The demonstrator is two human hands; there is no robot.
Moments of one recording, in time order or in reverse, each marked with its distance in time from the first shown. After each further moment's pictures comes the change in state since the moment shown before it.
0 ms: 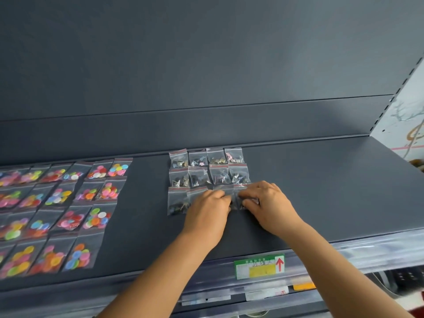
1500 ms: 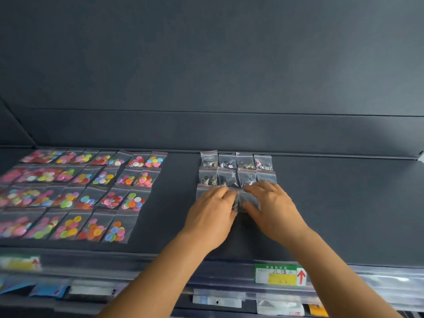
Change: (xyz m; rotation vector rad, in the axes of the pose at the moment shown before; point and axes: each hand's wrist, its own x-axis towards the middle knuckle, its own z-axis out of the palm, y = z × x) left_hand -0.033 -0.022 -0.024 -0.056 0.119 -0.098; right_hand 0.009 -0.043 0.006 -0.120 -0.024 -0.175
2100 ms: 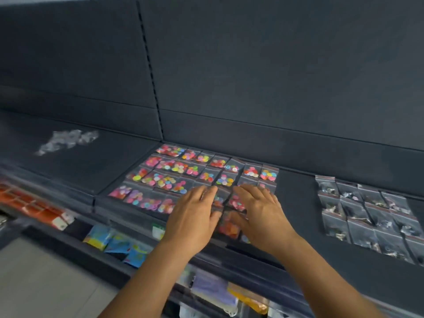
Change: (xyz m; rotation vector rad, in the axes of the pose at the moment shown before) left_hand -0.149 -0.209 -0.114 0.126 0.154 -0.428; right_hand 0.054 -0.258 0.079 0.001 -0.113 -0.354
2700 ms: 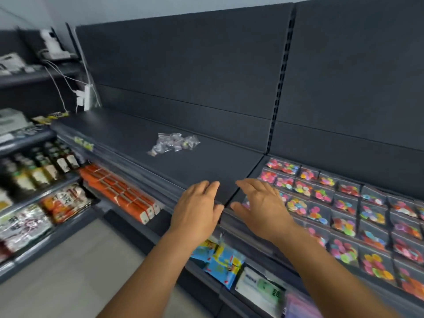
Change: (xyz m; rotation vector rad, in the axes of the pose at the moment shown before) left_hand -0.040 -0.282 -0.098 0.056 0.098 -0.196; right_hand 0.152 -0.257 0.095 0.086 -0.038 -0.158
